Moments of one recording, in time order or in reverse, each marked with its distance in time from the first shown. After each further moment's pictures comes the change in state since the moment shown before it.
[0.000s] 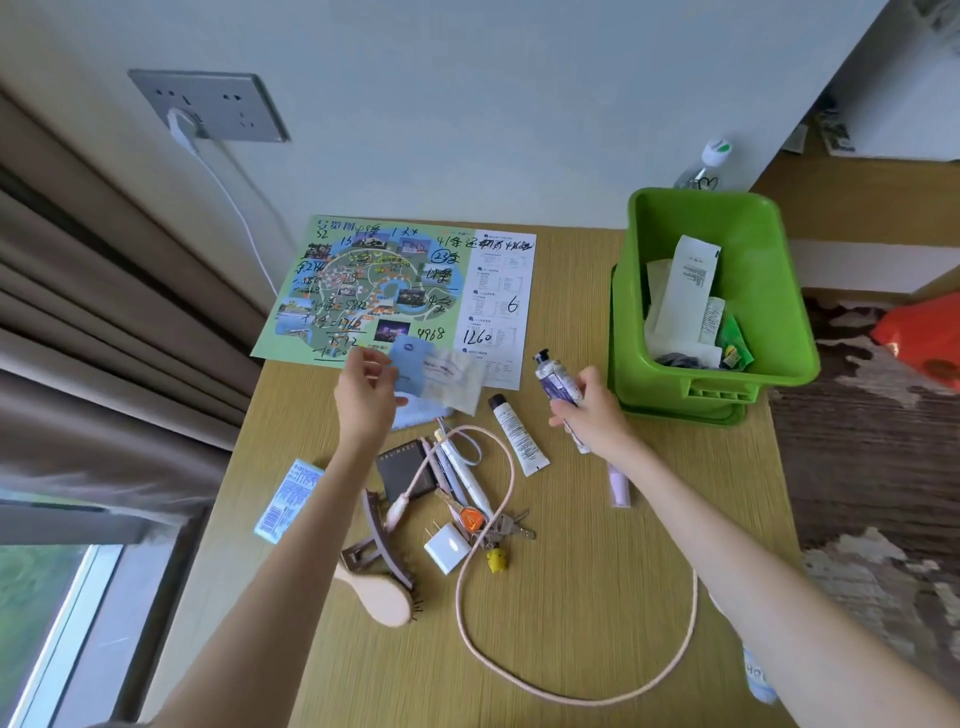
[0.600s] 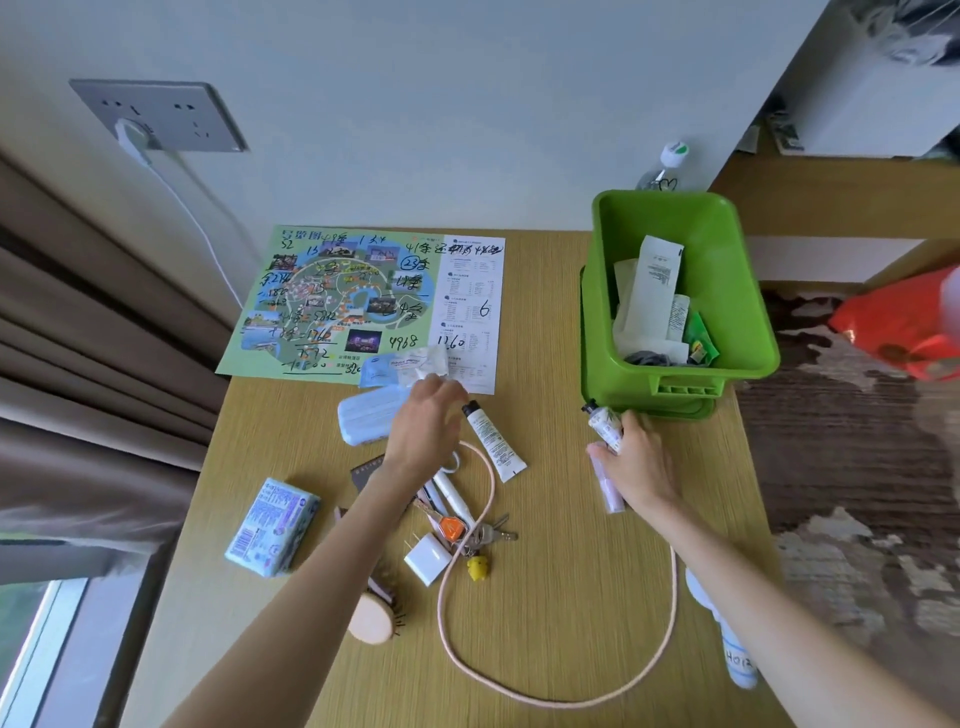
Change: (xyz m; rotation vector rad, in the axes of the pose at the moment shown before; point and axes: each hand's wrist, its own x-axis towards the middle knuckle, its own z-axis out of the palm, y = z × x) left_hand -0.034 0.004 0.063 0.546 -0.380 0.489; right_hand -0.039 0.069 -0.038 -0.522 0.306 0.024
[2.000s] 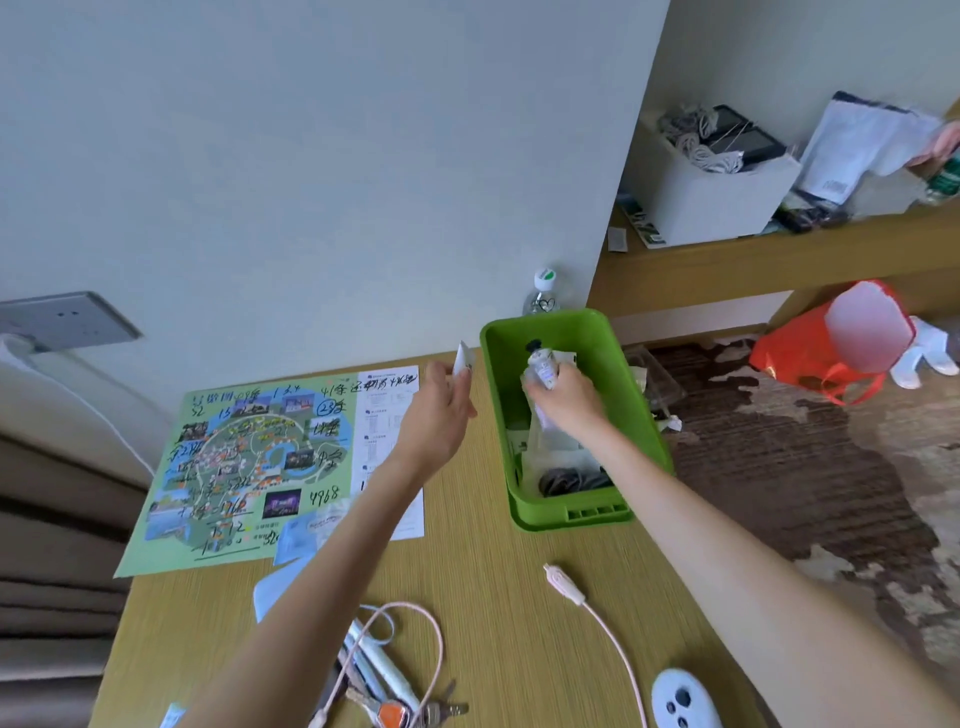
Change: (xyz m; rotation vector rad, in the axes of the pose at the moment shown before) left_hand 0.148 0.158 -0.037 -0.406 -0.086 -0.065; right_hand 0.159 -0.058 -0.126 0.401 0.040 0.106
